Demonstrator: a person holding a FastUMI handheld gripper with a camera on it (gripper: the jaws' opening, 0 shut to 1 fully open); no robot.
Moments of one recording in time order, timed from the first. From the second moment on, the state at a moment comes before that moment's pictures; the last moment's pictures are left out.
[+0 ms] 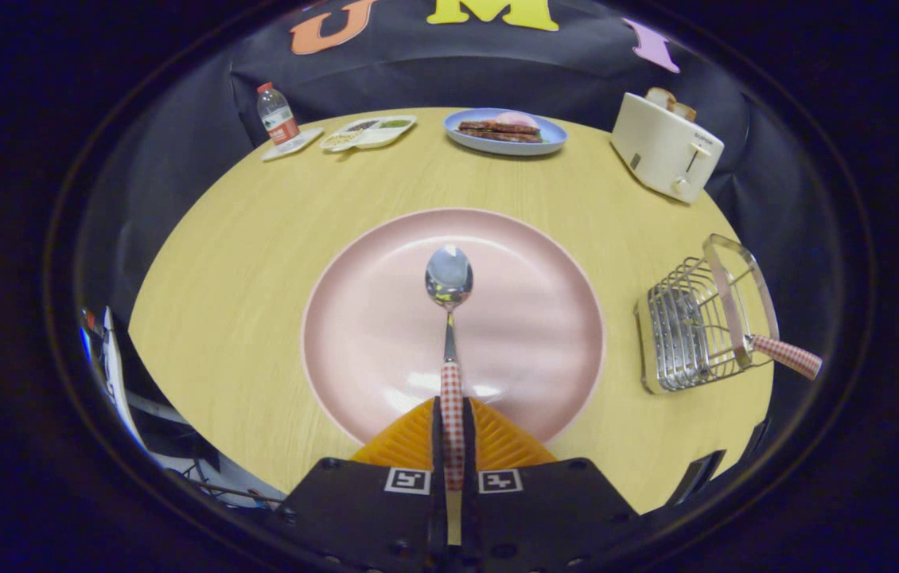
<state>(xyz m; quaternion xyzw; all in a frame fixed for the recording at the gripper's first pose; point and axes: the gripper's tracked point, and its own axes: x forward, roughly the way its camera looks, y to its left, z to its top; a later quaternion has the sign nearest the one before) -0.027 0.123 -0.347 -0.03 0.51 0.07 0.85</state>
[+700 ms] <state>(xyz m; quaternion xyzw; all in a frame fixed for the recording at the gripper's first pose) -0.009 0.043 -0.198 -0.03 0.55 0.08 0.83</state>
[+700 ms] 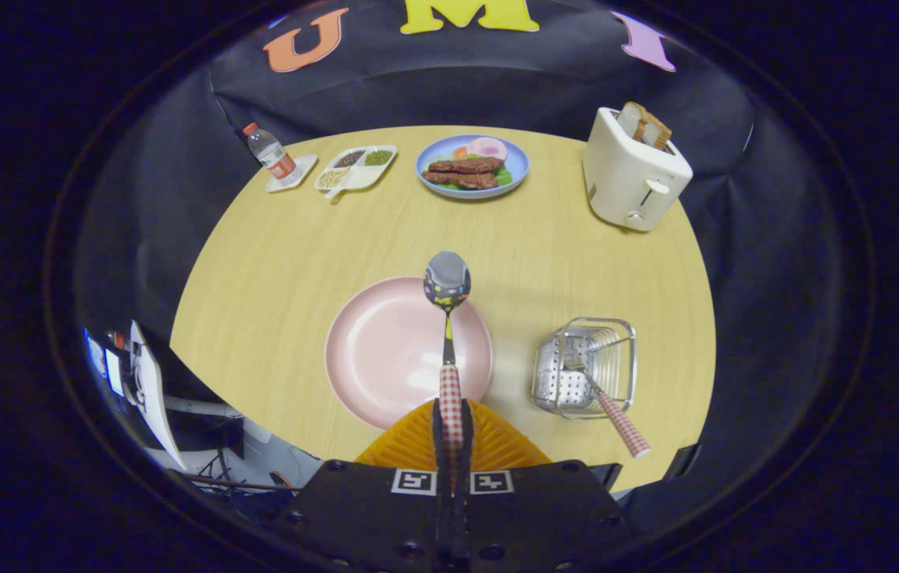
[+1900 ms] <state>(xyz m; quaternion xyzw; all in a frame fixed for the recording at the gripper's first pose) -0.034 -0.071 -0.188 -0.01 0.76 0.03 0.65</state>
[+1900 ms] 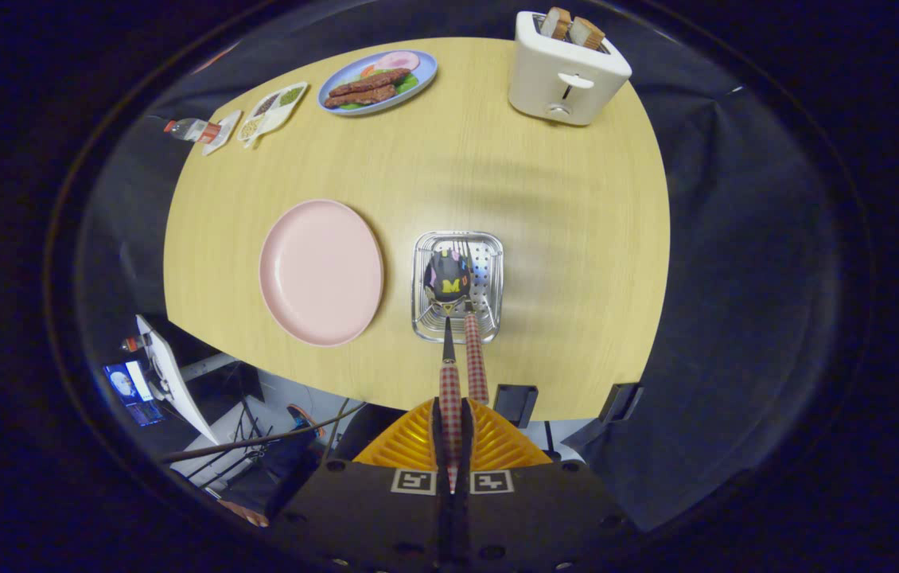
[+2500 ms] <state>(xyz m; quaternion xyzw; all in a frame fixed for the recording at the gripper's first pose) -0.009 -0.064 -0.217 0.00 0.78 0.02 0.62</state>
